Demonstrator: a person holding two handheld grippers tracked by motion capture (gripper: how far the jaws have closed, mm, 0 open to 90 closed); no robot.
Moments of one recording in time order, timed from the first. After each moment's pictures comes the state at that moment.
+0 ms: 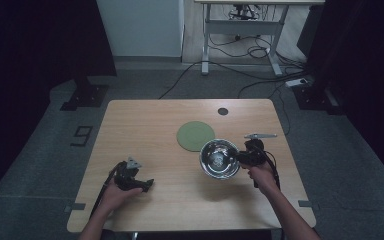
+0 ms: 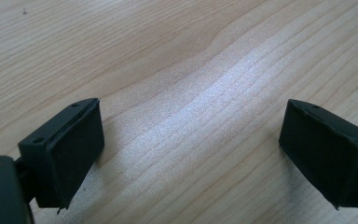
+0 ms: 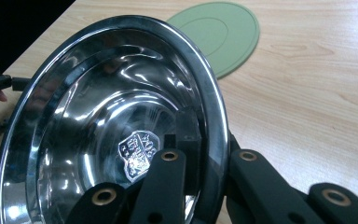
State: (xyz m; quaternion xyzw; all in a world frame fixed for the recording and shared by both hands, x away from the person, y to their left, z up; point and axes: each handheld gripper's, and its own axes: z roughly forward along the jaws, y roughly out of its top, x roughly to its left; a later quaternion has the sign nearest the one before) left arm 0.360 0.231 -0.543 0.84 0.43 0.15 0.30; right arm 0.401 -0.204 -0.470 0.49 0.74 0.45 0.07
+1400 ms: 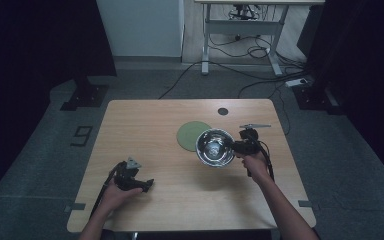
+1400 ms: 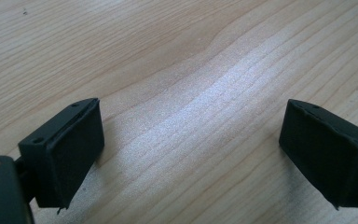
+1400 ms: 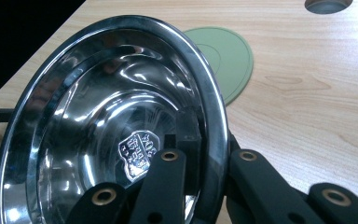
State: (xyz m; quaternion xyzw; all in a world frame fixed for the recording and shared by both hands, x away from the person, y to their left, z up) left arm 0.359 0.231 -0.543 0.84 0.43 0.15 0.30; right arm 0.433 -0.191 -0.462 0.51 0.73 0.45 0.08
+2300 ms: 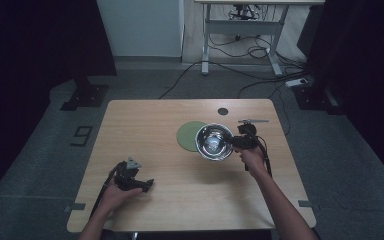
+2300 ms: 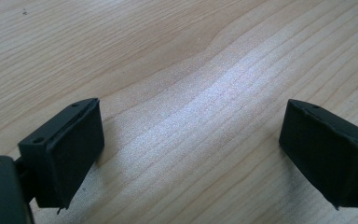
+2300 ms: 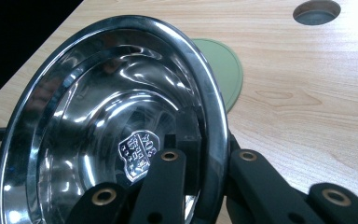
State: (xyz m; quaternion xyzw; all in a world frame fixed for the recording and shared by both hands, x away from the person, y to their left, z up) left arm 0.359 0.231 -0.543 0.84 0.43 0.15 0.30; right arm 0.453 -0.188 -0.464 0.52 0.72 0.45 0.09
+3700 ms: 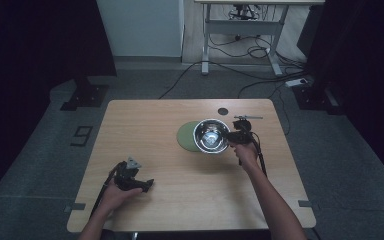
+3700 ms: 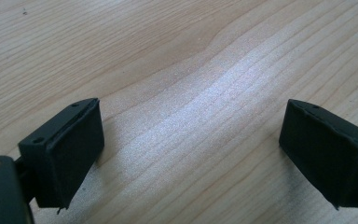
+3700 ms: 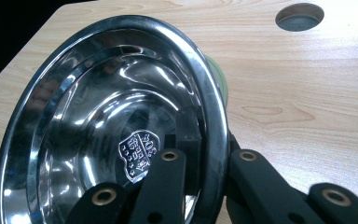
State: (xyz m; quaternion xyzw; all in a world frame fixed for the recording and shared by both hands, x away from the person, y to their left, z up) left arm 0.359 0.231 -0.543 0.84 0.43 0.15 0.30; right arm 0.479 -0.176 -0.474 0.55 0.70 0.44 0.10
